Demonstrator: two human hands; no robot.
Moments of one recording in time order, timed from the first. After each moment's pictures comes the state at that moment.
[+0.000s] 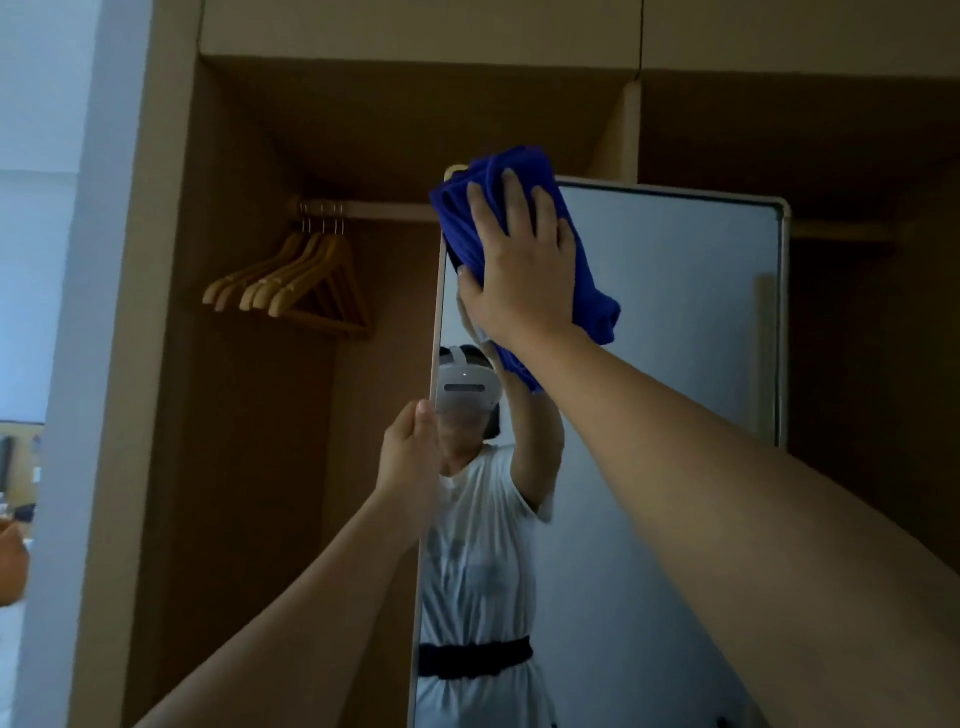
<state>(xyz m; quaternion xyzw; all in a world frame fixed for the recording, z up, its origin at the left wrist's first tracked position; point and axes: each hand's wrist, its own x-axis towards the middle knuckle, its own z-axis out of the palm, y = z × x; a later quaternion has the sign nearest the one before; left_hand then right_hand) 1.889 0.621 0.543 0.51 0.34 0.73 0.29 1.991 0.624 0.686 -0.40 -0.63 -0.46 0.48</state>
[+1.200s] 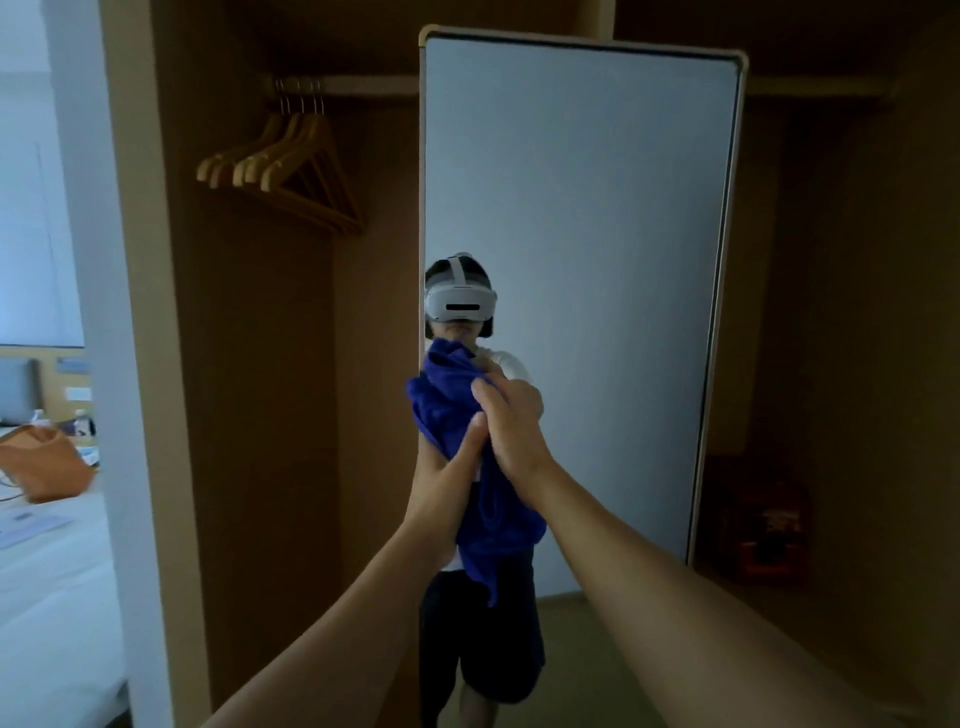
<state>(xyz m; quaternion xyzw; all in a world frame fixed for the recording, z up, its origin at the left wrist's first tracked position) 1.937 0.529 0.398 0.49 0.34 0.68 0.44 2.013 0.556 0.438 -0.28 -0.68 0.30 0.61</state>
